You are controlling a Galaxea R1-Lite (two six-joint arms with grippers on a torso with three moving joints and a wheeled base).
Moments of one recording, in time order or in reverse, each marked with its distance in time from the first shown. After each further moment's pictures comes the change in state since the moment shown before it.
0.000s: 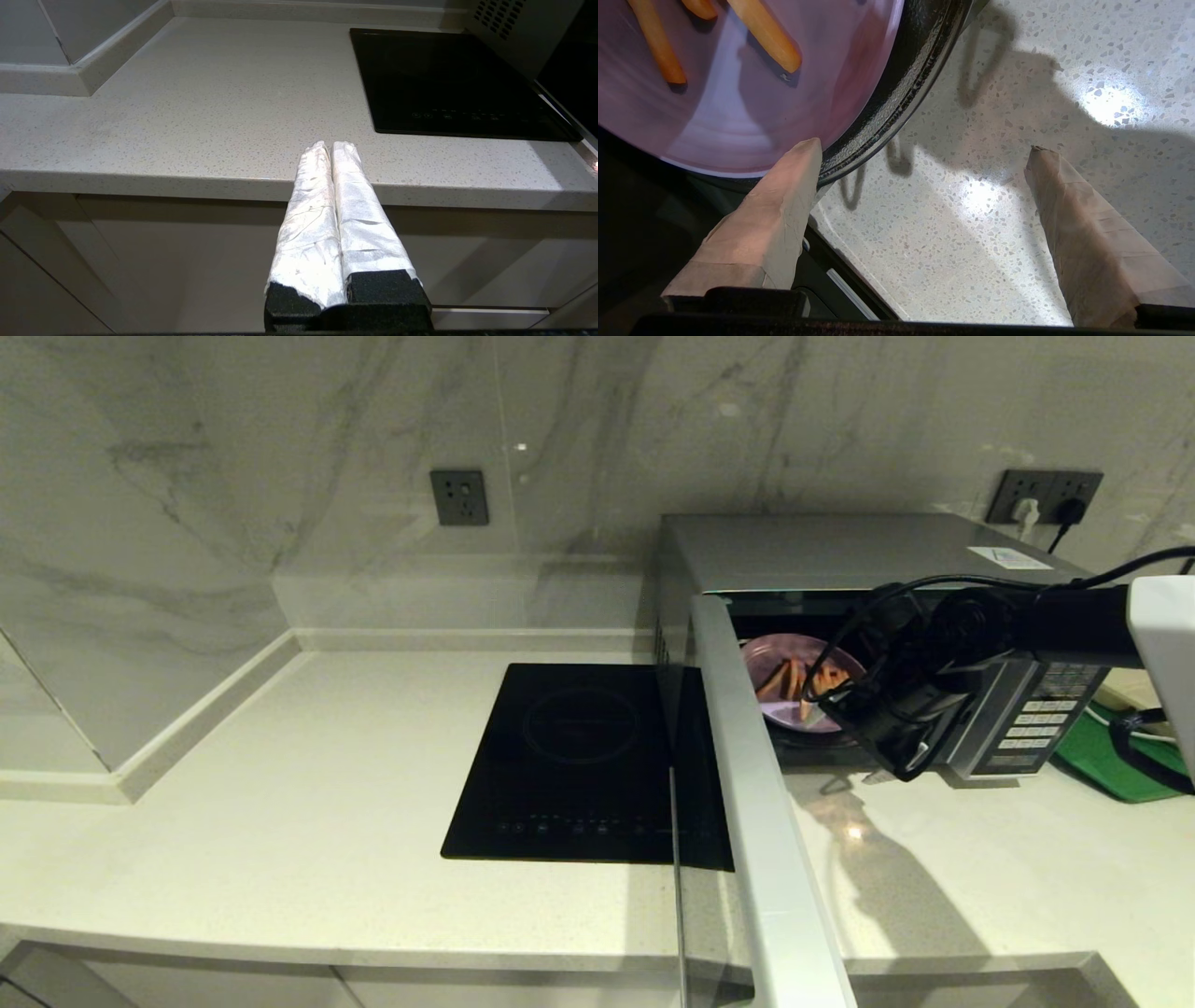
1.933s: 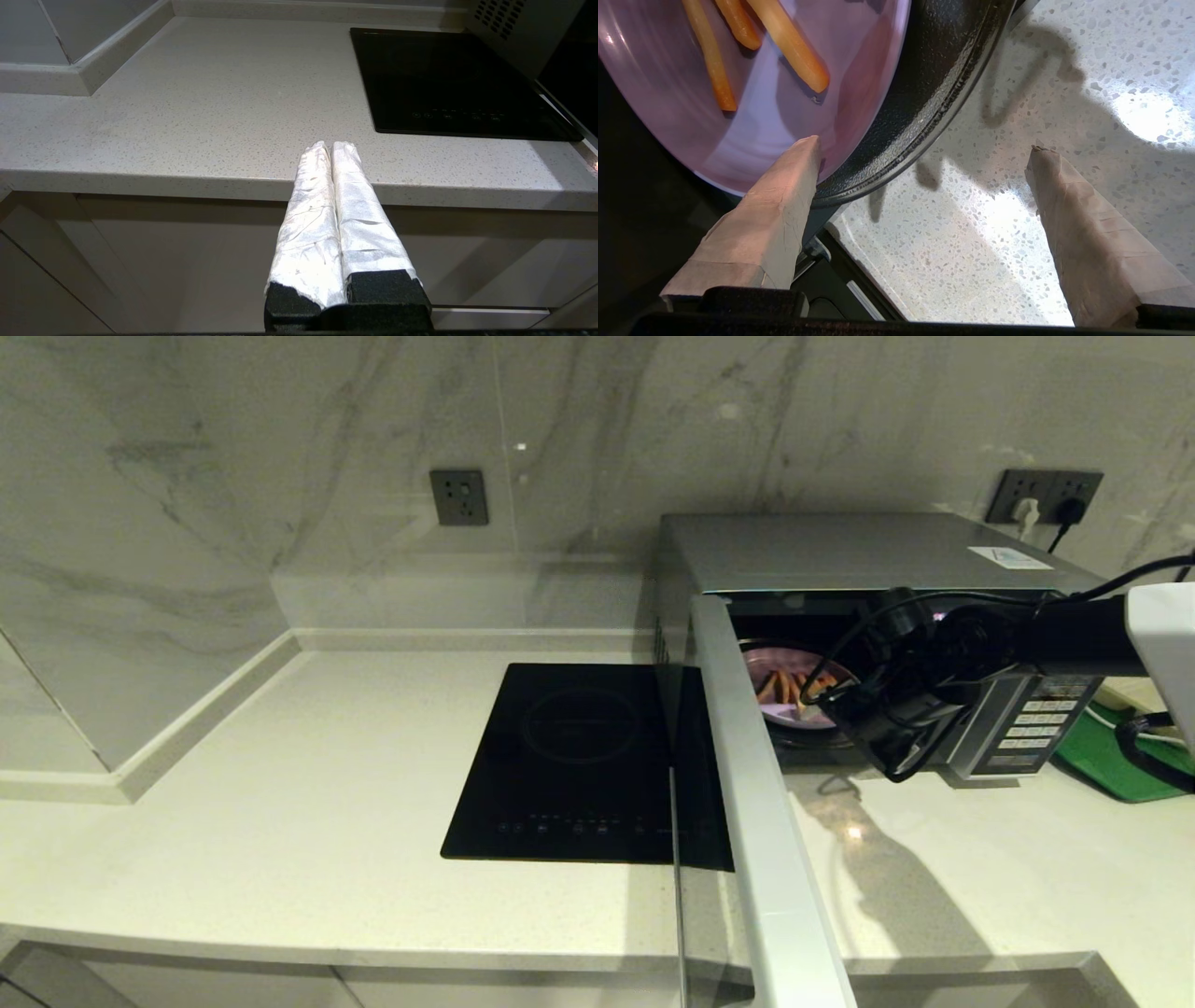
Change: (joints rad) left arm 0.000 0.000 0.000 0.001 0.000 0.000; right arm -0.005 -0.019 0.102 -0.167 0.027 0.011
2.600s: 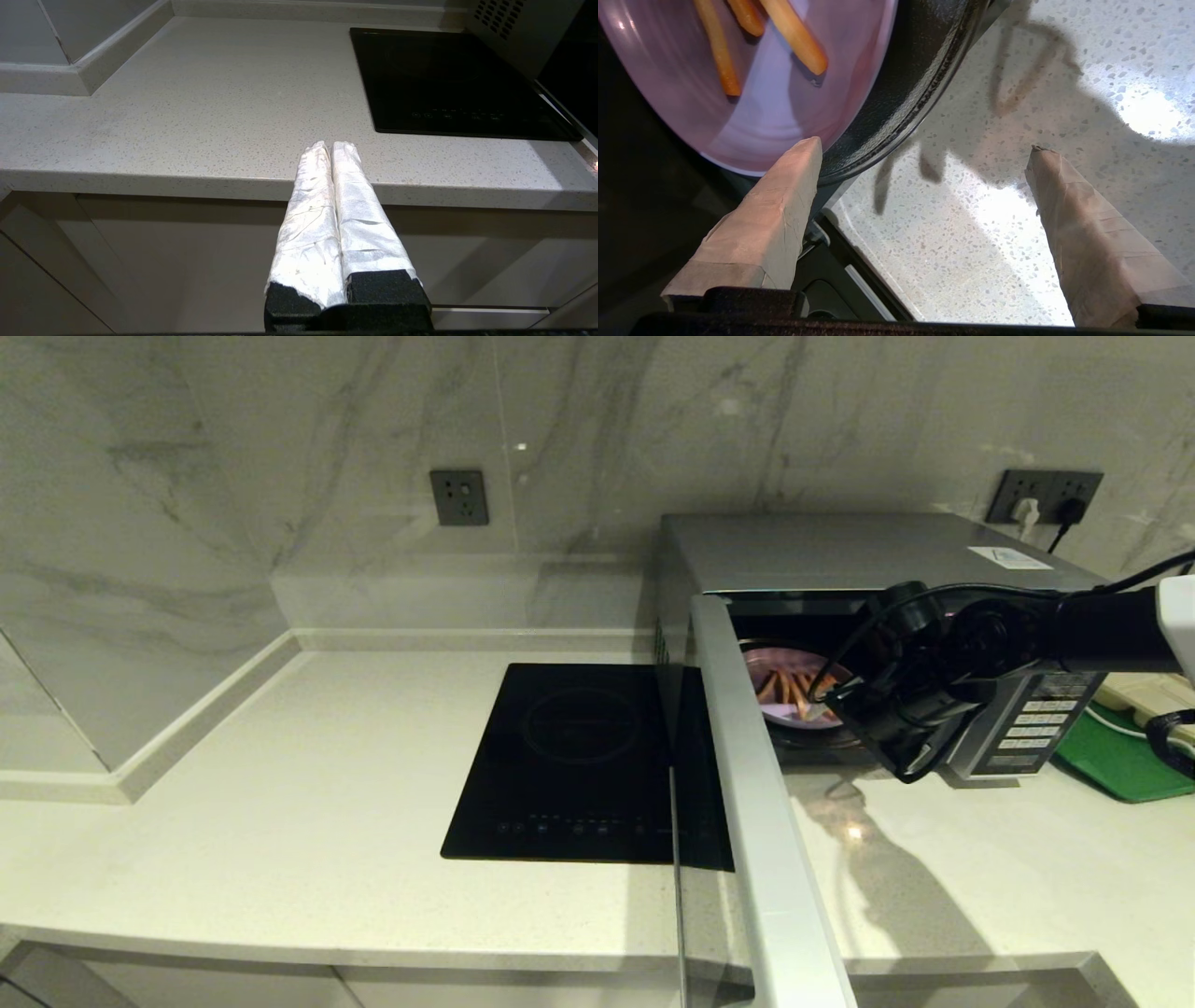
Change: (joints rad) left arm 0.000 0.000 0.000 0.000 0.000 0.000; right arm 0.000 -0.048 0.048 -0.003 0.001 0.001
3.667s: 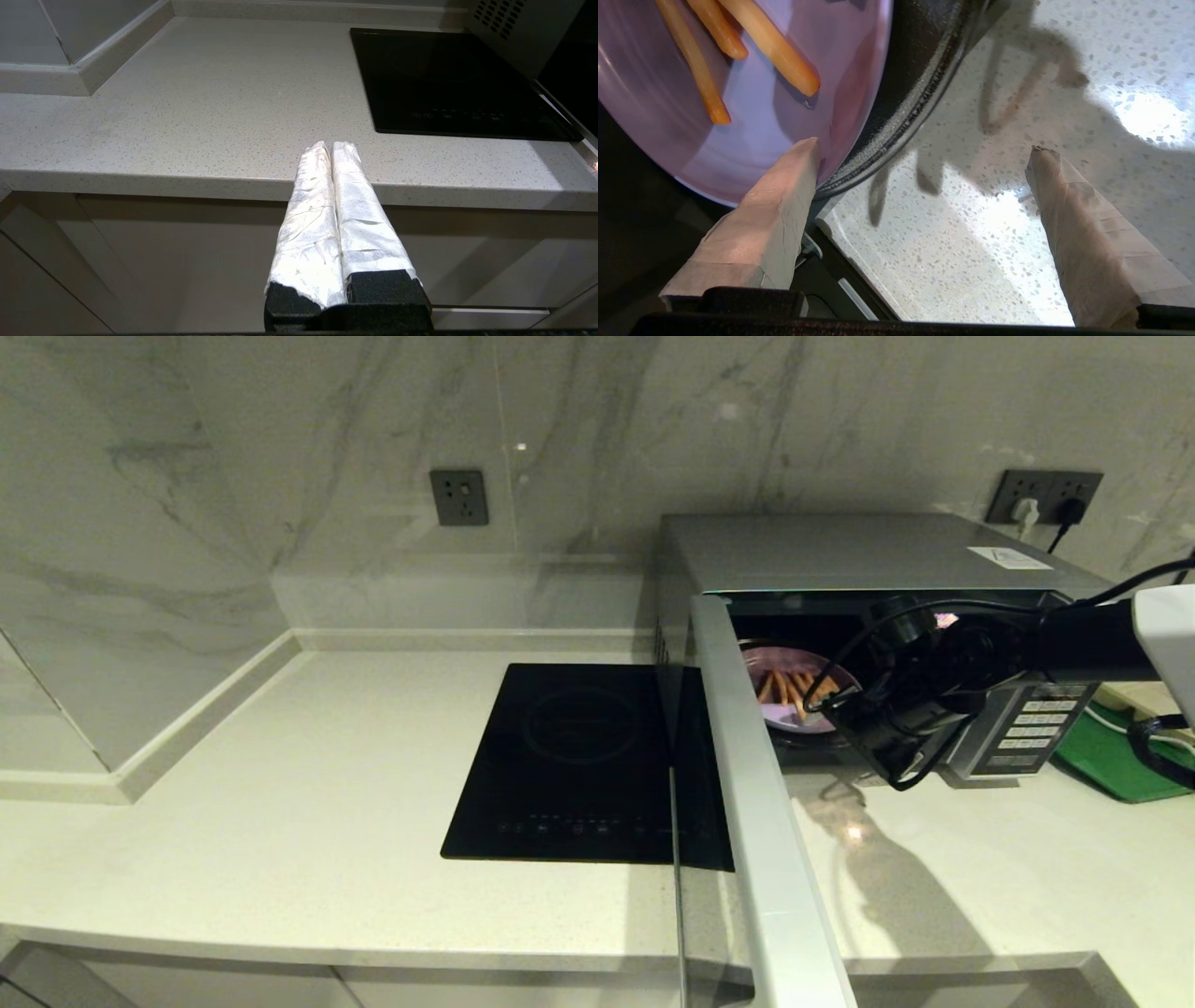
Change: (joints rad) left arm 0.000 0.000 0.000 -0.001 0.000 0.000; right arm -0.003 0.023 0.029 -0.042 -0.002 0.000
